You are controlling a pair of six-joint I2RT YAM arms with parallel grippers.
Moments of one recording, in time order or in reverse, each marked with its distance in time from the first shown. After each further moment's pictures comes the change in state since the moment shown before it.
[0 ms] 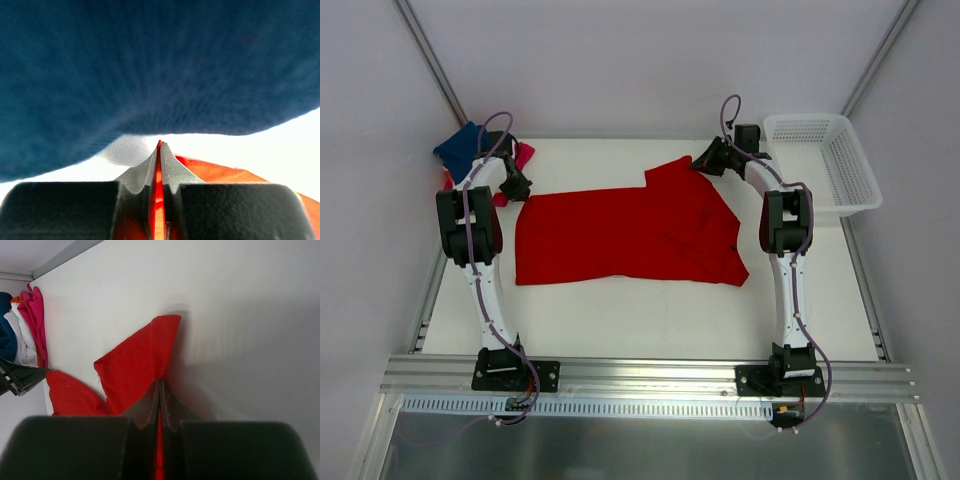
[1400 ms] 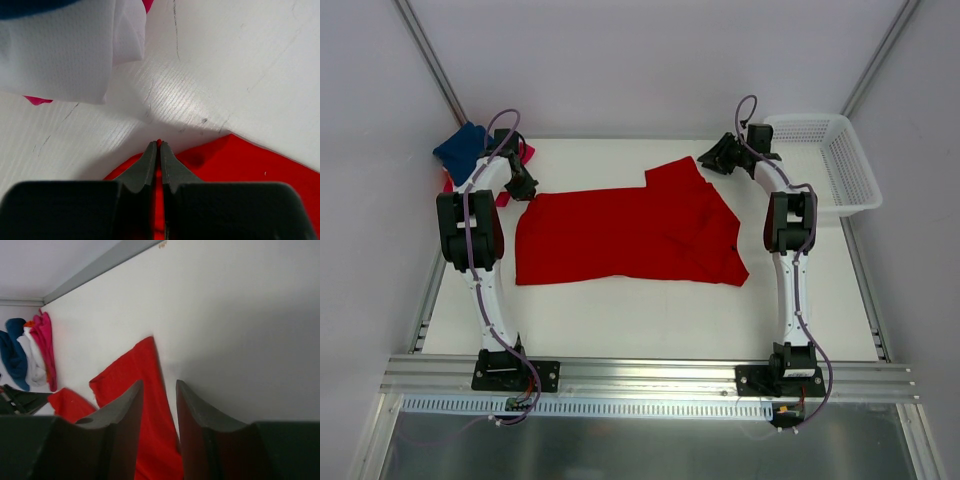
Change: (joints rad) left arm -0.044 -0.082 -0.050 -0.026 -0.003 0.006; right arm -0.067 0.080 0.120 -0.005 -0.021 0.044
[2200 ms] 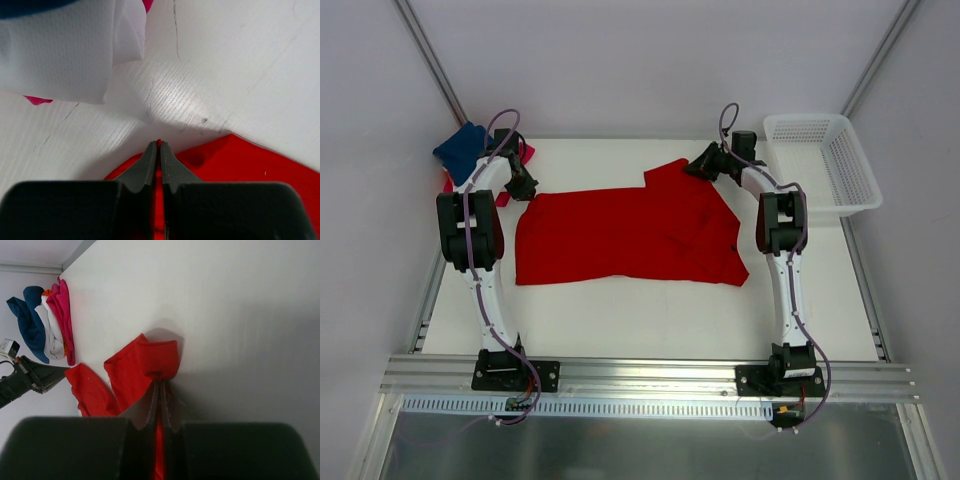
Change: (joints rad) left arm 0.000 0.000 0.000 -0.001 0.000 0.002; right arm 0.063 0.003 -0.103 0.123 -0.108 0.085
